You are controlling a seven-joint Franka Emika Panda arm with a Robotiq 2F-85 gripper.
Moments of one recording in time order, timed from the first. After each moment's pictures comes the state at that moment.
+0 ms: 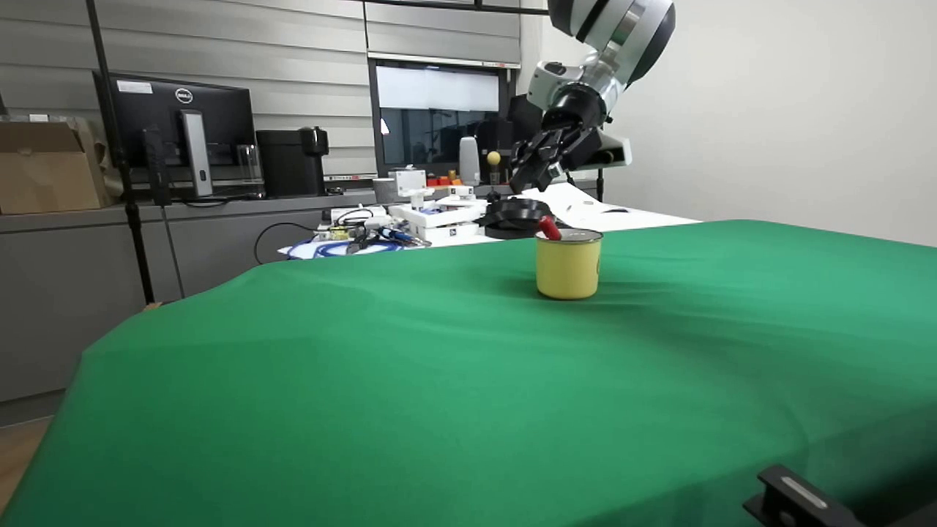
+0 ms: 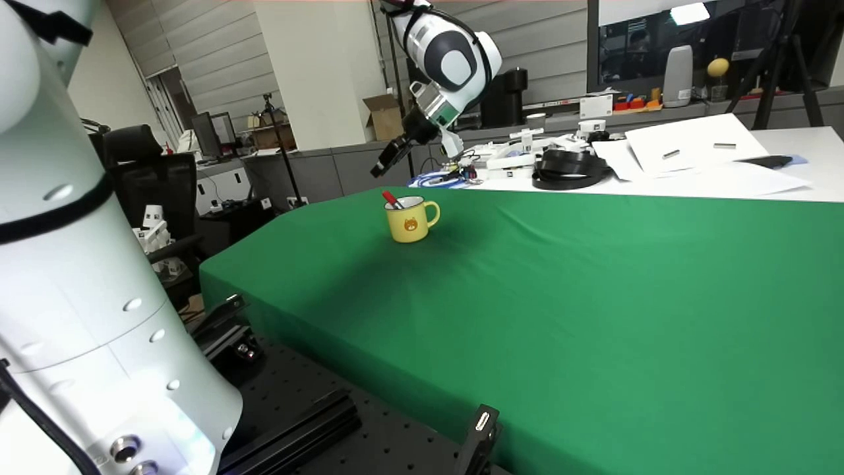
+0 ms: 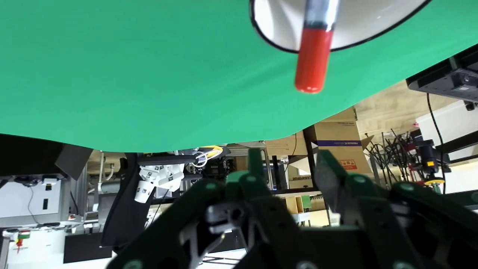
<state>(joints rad) -0.08 0.65 0.11 -1.66 0.72 1.71 -2.28</state>
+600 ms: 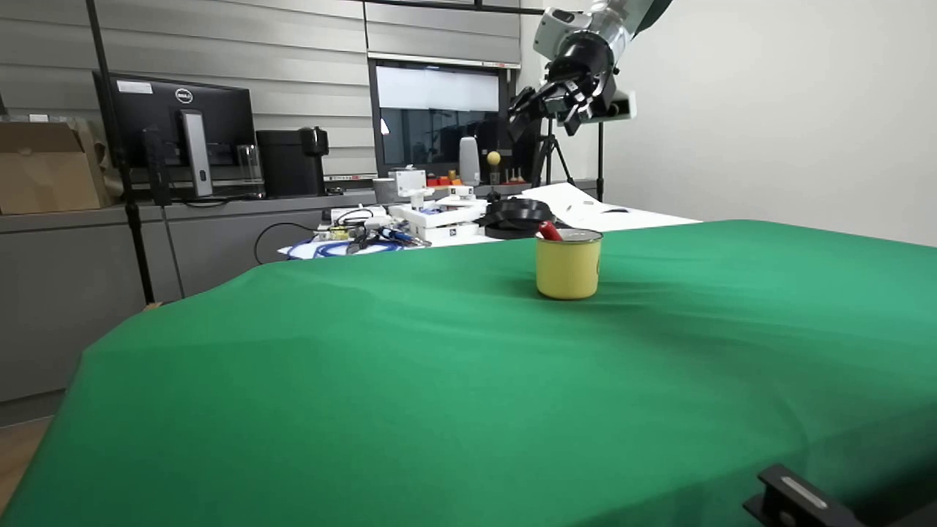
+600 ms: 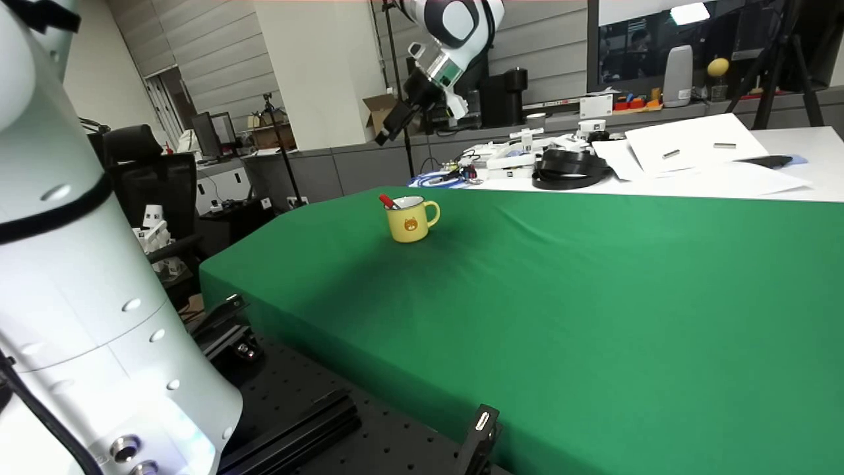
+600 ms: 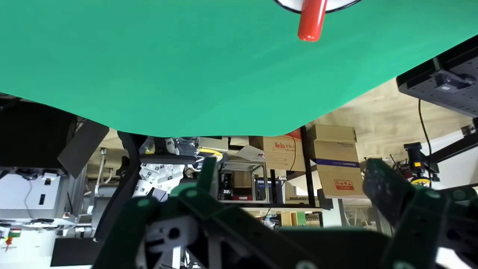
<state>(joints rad) -0.09 0.54 0.11 -1.64 0.68 1.67 -2.28</state>
